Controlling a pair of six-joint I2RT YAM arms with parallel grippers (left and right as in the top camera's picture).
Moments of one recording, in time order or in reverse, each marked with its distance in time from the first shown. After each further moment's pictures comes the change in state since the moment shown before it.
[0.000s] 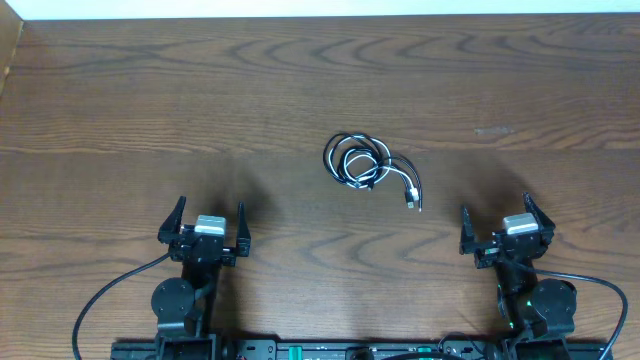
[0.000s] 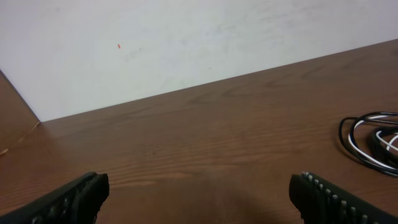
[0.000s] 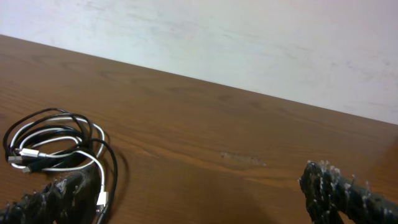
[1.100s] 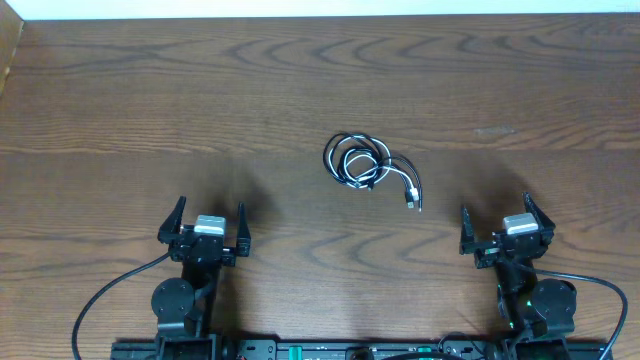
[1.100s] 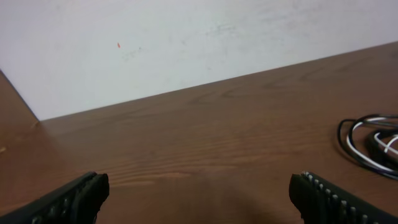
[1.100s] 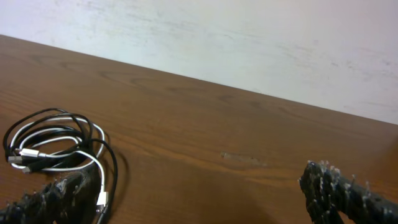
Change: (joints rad) left arm 0.000 0.000 0.000 0.005 0.000 -0.013; right arm 0.000 0.000 0.000 0.000 0.000 0.001
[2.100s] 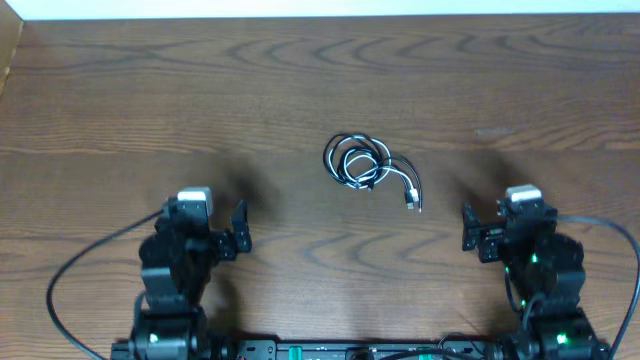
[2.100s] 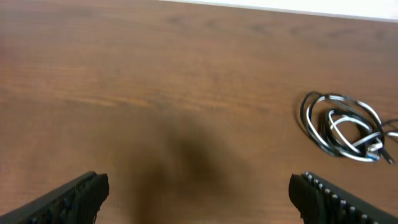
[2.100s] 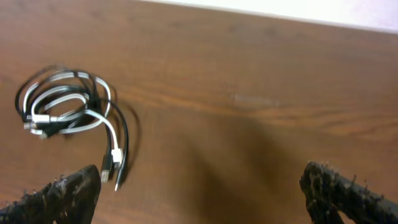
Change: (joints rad) left arm 0.000 0.451 0.364 -0.317 0.030 -0.277; right arm 0.000 0.438 0.323 -0.255 0.019 0.095
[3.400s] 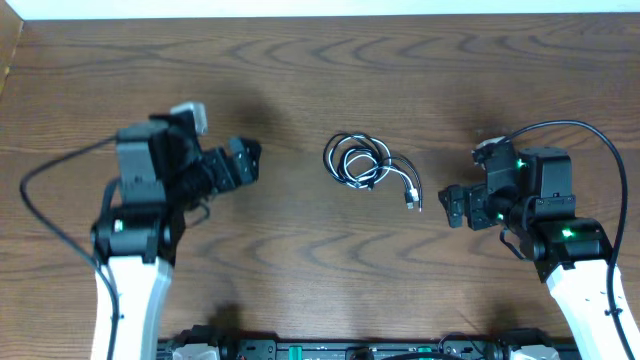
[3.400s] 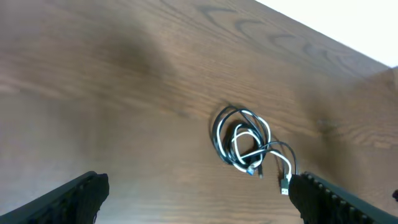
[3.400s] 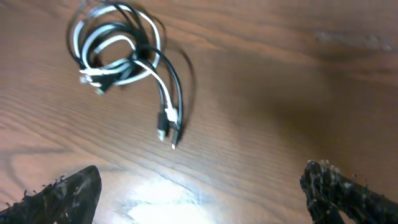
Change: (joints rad) left arm -0.019 0.632 0.666 -0.311 0.235 -0.262; right arm 0.000 0.602 0.448 -0.319 -0.212 0.003
